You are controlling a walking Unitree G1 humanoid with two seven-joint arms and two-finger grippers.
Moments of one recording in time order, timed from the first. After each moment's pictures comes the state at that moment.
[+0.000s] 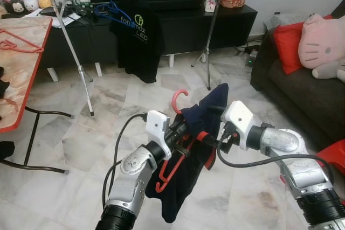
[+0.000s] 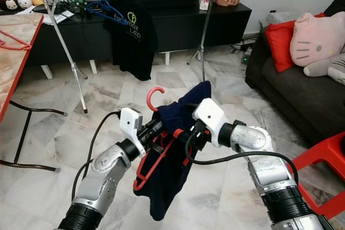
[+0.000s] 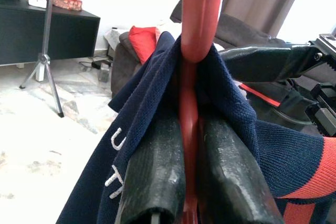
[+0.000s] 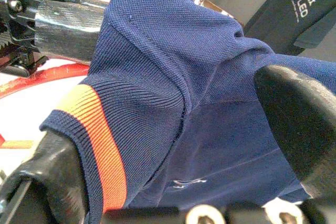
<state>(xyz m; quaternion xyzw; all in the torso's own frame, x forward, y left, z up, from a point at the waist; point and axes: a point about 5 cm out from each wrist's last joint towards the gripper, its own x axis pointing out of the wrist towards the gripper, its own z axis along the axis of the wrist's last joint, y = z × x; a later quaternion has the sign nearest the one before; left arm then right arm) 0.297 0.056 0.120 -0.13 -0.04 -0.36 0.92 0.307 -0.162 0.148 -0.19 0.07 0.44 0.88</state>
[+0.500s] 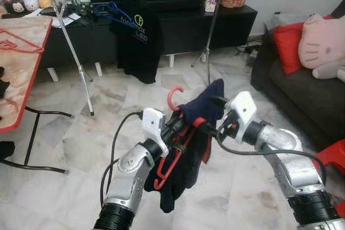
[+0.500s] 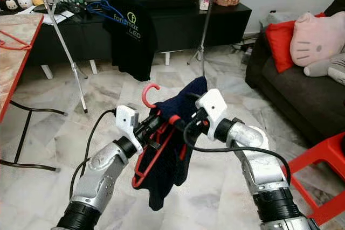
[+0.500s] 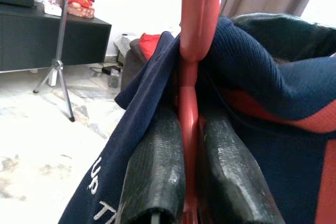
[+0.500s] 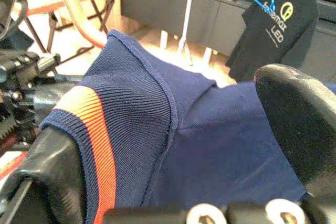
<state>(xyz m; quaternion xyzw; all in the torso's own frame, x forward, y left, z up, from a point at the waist) 0.301 0.063 0.124 -0.13 -0.05 -0.35 0.93 0.311 -0.151 0.160 -0.08 0.00 0.40 0.91</state>
